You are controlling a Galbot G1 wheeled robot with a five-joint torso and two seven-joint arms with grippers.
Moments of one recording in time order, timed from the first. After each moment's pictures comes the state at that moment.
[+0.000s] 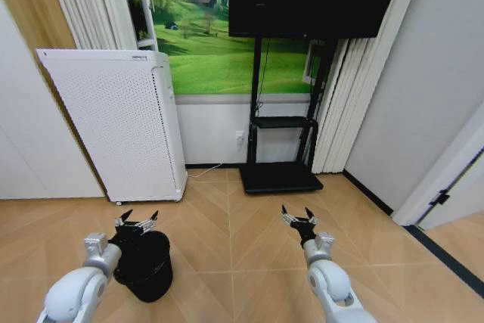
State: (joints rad) left arm 1.41 -1.15 -0.82 -2.07 -0.45 0.42 0.12; right arm -1.28 1.32 0.49 1.91 0.35 -0.17 0.18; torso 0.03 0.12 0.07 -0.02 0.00
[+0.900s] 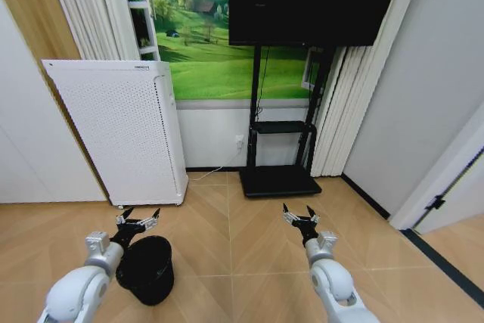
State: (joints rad) left arm 1.40 -1.14 -0.81 -2.10 -0.44 0.42 0.08; right arm -1.28 1.31 0.50 1.92 0.35 -0.17 0.17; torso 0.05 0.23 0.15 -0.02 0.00
